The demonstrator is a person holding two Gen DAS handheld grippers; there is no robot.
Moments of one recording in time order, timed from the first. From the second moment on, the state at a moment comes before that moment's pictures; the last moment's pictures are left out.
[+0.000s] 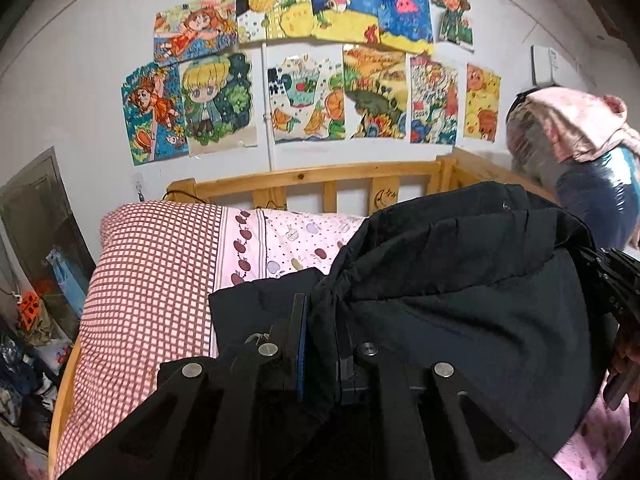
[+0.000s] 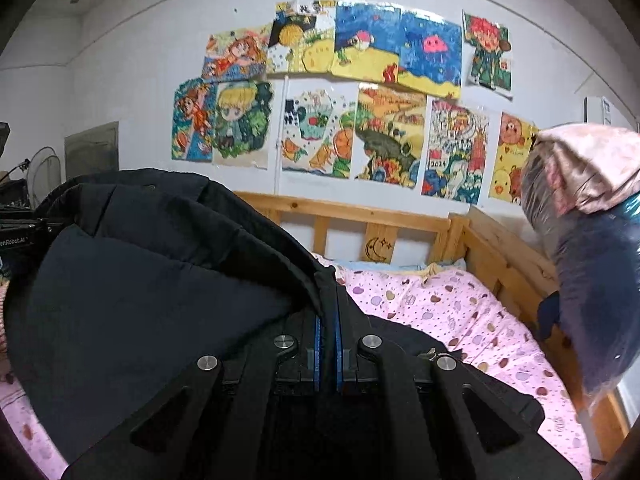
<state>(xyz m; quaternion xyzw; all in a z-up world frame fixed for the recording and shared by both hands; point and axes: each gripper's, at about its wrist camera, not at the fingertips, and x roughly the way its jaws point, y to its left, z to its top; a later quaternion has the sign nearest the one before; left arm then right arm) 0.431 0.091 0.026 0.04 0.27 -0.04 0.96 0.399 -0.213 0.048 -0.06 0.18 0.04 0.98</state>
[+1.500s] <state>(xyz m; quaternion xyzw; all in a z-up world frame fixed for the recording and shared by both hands) 0.388 0.095 0.001 -0.04 0.28 -0.01 0.96 0.378 -0.235 0.008 -0.04 0.24 0.12 0.96</state>
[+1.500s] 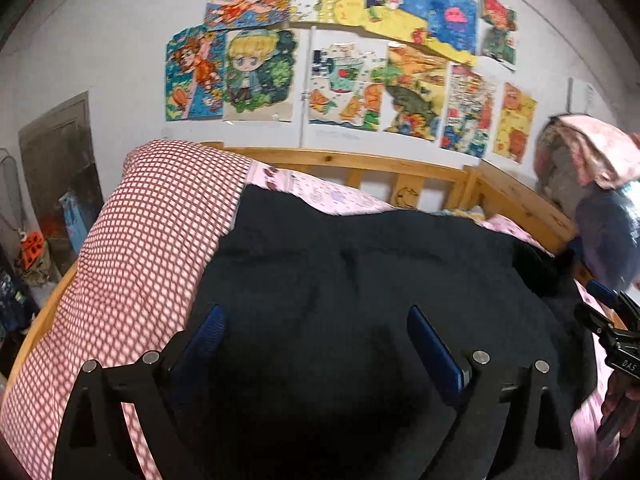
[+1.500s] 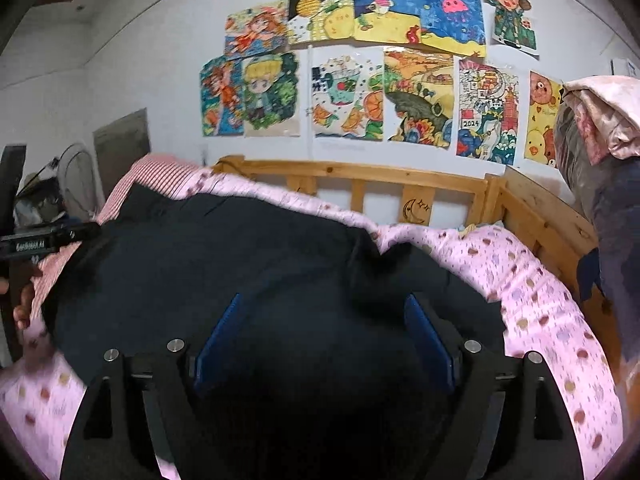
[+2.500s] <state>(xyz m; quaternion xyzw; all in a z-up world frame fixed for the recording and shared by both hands) 0.504 0.054 -0.028 -0.01 0.36 -0.09 0.93 0.501 -0.232 -0.044 -0.03 0.36 0.08 0.93</state>
